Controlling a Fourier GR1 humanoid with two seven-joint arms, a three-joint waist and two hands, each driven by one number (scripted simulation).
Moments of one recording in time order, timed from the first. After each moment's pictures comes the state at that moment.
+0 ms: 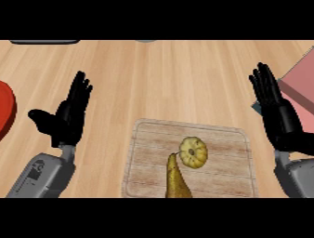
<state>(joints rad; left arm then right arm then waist) -0.28 0.26 -0.24 -1.36 0.35 0.37 -0.07 -0.23 -0.37 0.22 -1.51 -0.29 -0.21 -0.23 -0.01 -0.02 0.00</state>
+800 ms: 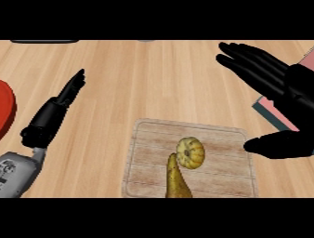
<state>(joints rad) -0.29 0.52 -0.34 -1.42 0.20 0.13 -0.14 -0.61 -0.84 0.46 -1.89 0.19 0.06 0.13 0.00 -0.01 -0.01</state>
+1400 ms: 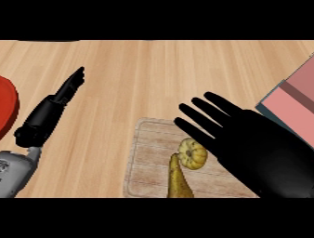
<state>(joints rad) -0.30 0.54 -0.33 -1.46 0.18 0.09 -0.13 -0.80 -0.84 0.77 -2.07 0.36 0.50 0.50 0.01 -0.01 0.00</state>
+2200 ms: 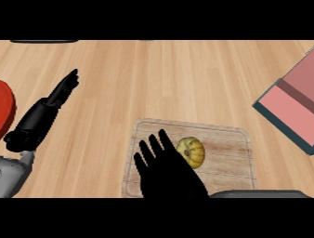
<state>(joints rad) -0.25 0.54 -0.29 -1.49 0.17 0.06 -0.12 -0.87 -0.36 1.06 -1.90 0.40 0.76 0.97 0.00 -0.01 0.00</state>
